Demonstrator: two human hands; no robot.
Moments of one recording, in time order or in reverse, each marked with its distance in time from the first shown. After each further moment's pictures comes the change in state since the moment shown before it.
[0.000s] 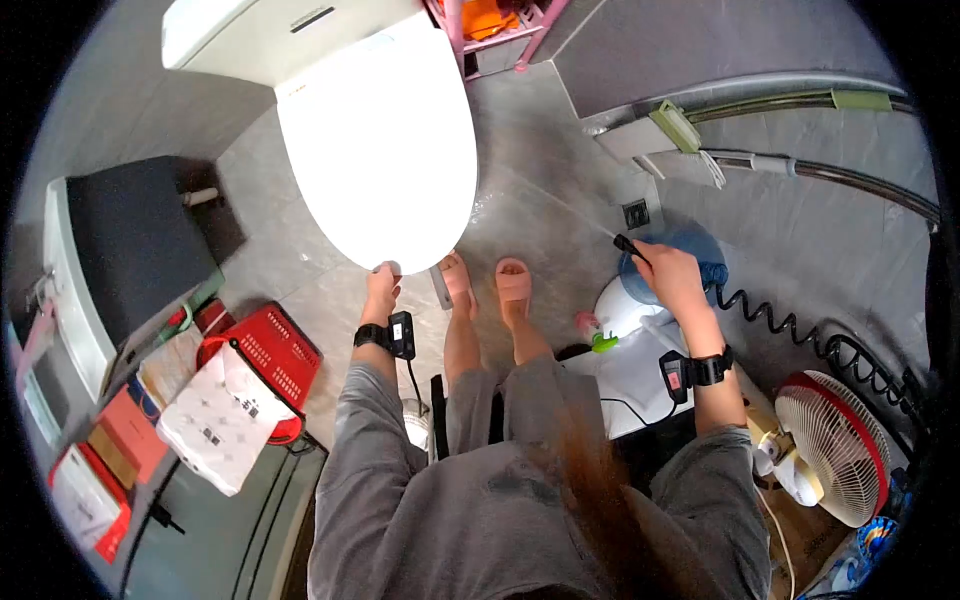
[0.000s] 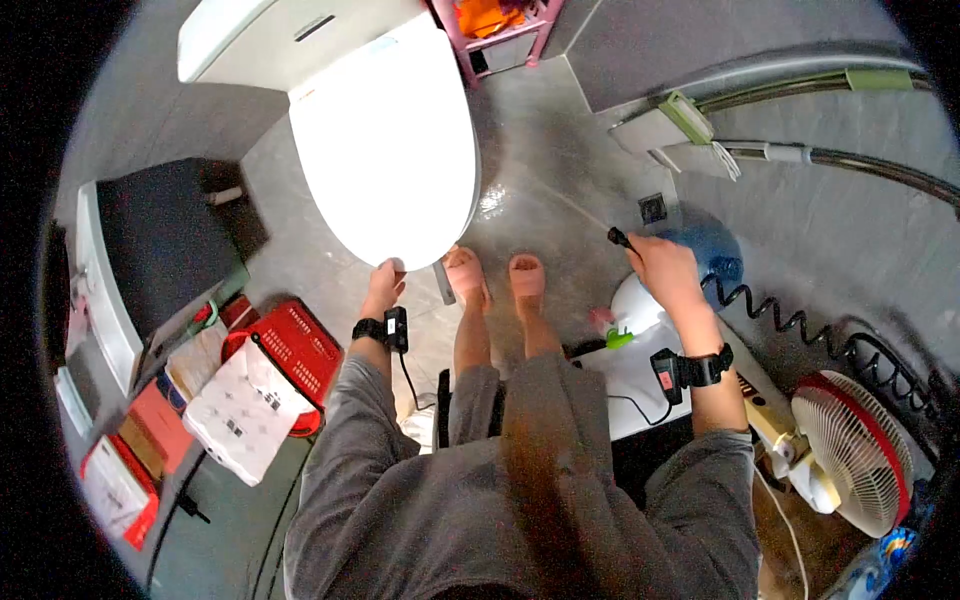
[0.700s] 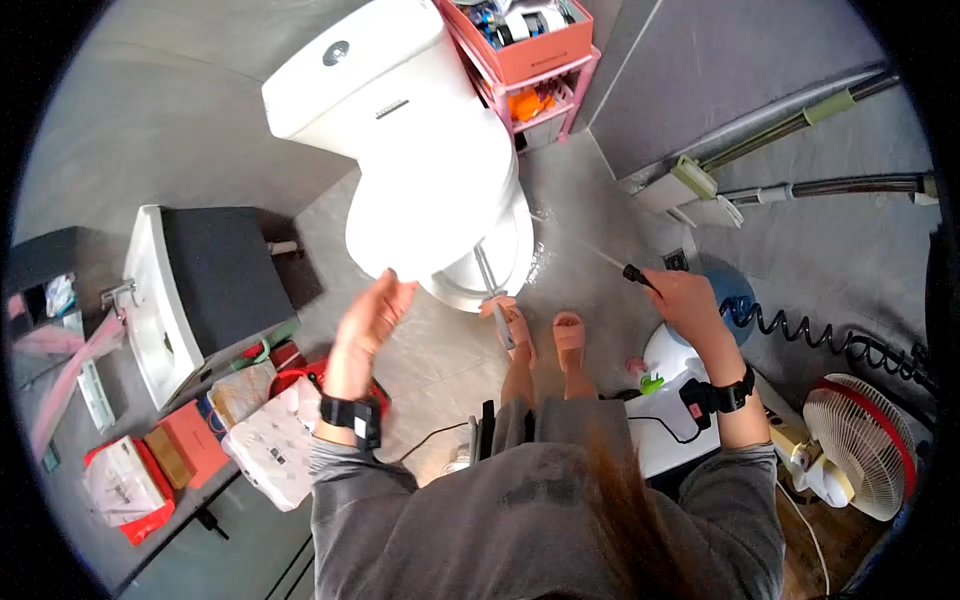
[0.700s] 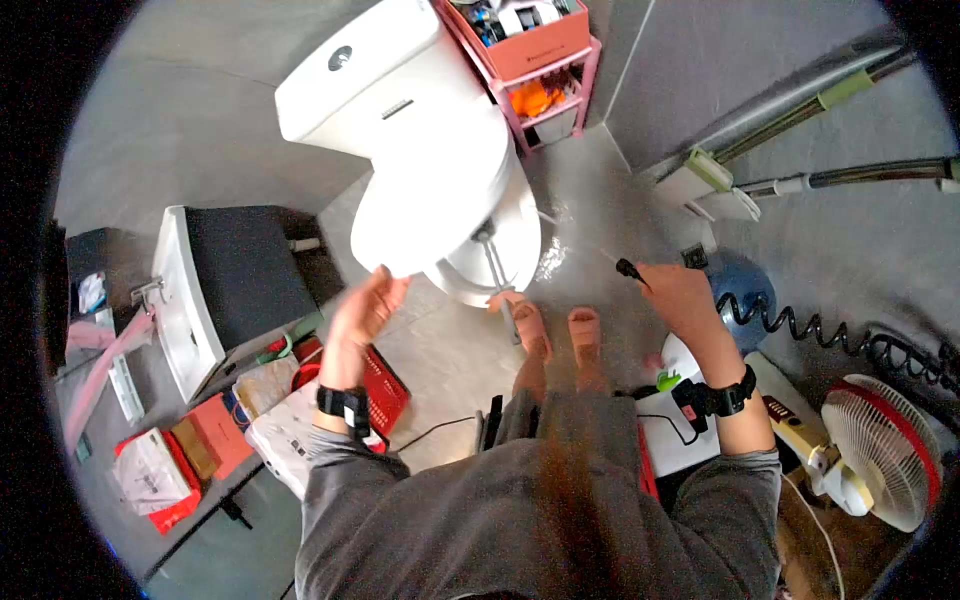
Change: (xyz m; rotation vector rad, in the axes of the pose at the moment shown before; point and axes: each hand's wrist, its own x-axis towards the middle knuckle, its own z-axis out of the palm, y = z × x) left_hand -0.218 0.208 -0.045 -0.267 -0.441 0.203; right_hand -0.002 -0.052 -0.070 0.037 0.104 -0.127
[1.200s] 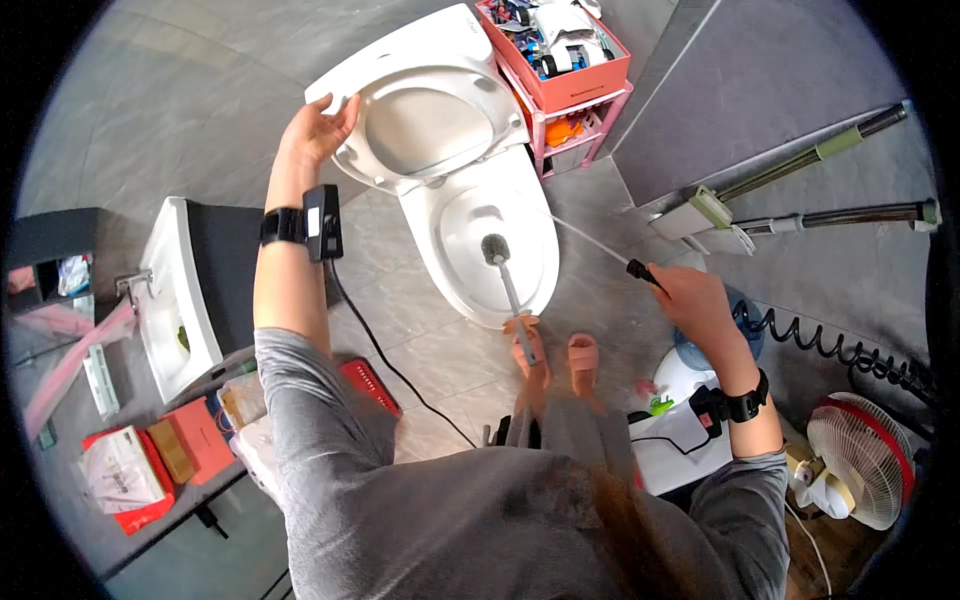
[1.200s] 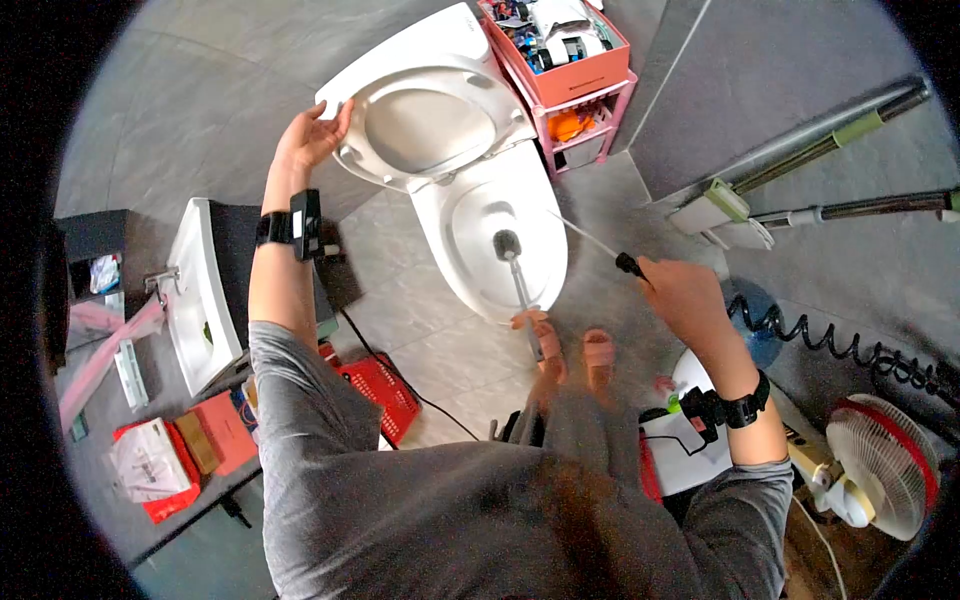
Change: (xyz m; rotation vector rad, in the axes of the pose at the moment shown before) left_hand 0.076 0.242 0.072 -0.254 -0.157 0.310; right_hand 0.032 -0.047 -0.045 -0.036 0.098 -0.054
